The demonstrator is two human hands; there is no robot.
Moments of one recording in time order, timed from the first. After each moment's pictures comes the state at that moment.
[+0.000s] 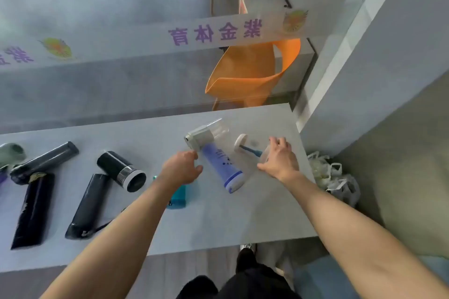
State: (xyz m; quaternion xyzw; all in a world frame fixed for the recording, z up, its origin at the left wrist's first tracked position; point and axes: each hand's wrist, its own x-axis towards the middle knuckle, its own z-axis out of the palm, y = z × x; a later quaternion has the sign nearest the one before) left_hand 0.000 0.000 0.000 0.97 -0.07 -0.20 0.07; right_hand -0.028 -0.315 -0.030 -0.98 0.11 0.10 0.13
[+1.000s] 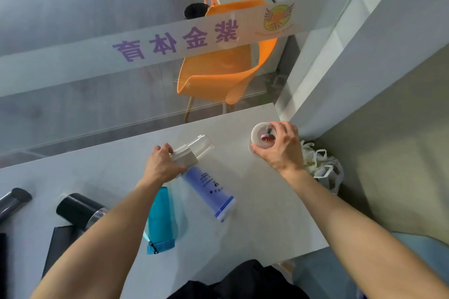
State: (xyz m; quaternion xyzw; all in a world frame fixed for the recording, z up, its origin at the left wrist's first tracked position) left_hand 0.130 -0.008 -0.049 0.96 0.02 -0.24 0.17; right_hand 0.036 -0.360 -0.019 -0.94 0.17 -0.12 0.26
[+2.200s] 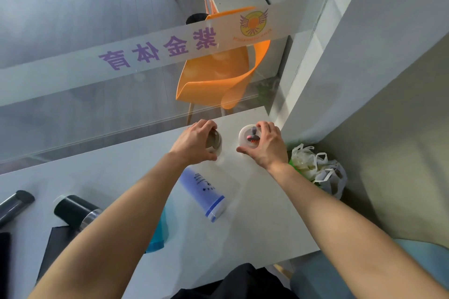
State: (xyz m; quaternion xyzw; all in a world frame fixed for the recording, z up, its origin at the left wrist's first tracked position) left_hand 0.141 -0.134 0.017 0.93 -0.28 -0.17 0.16; right_hand 0.045 -0.374 -0.011 -0.94 0.16 -0.01 0.29
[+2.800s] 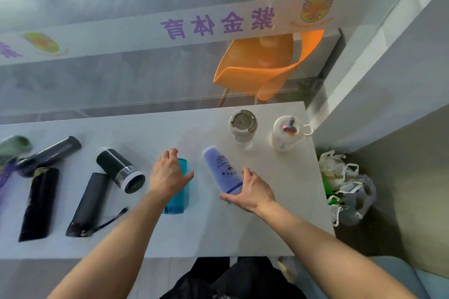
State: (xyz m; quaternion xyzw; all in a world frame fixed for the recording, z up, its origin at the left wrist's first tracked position) left_hand 0.008 0.019 -0.028 0.98 0.08 -0.15 0.10; right_hand -0.050 -0.245 -0.055 -0.93 0.06 0.26 0.25
